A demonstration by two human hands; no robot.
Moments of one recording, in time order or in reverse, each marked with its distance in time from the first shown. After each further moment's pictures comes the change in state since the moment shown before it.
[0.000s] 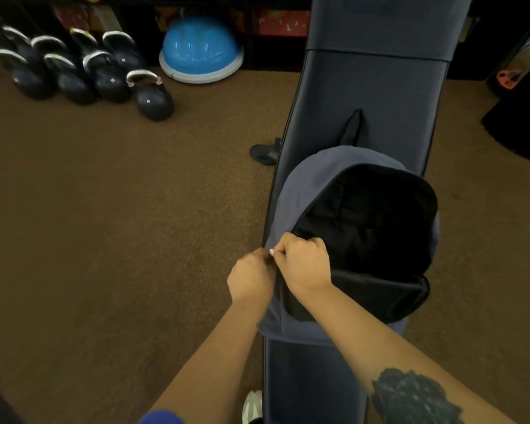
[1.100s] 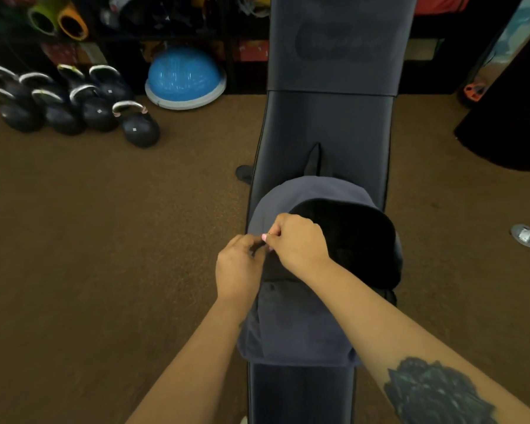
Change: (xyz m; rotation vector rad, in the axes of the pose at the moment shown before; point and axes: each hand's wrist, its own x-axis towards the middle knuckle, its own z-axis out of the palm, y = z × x) left_hand 0.015 0.067 -0.035 -0.287 0.205 0.243; right_hand 0.041 0.003 -0.099 0.169 -0.098 0.133
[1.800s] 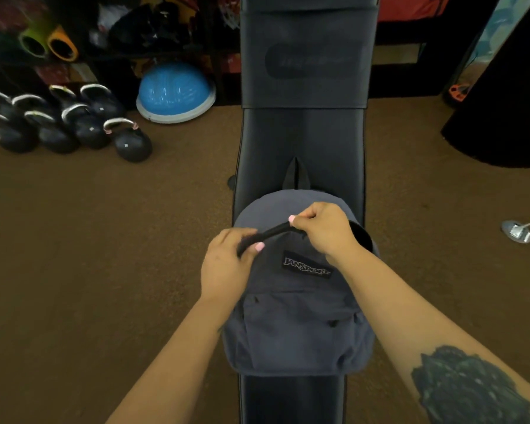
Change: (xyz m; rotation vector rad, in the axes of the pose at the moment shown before) left_hand 0.019 0.026 -0.003 0.080 -0.093 0.102; right_hand 0.017 0.053 -0.061 0.528 0.119 0.239
